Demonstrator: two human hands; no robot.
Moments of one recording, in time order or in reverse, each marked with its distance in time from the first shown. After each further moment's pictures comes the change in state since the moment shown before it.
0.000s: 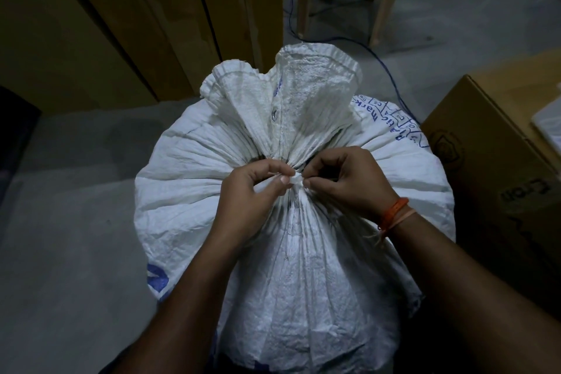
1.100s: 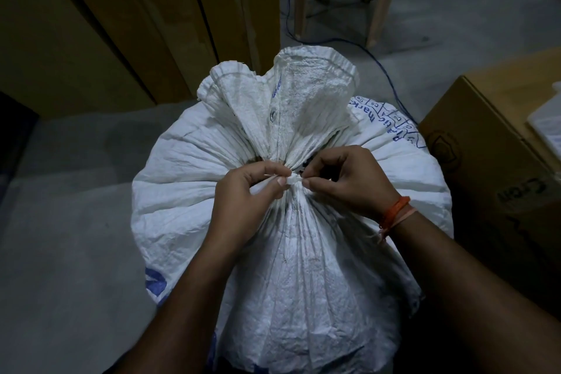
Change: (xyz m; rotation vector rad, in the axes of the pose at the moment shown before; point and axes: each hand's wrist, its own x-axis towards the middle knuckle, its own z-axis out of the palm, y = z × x) left_hand -0.002 0.005 -0.002 0.006 0.035 0.001; right_hand 0.001 0.000 -0.007 0.010 -0.016 -0.011
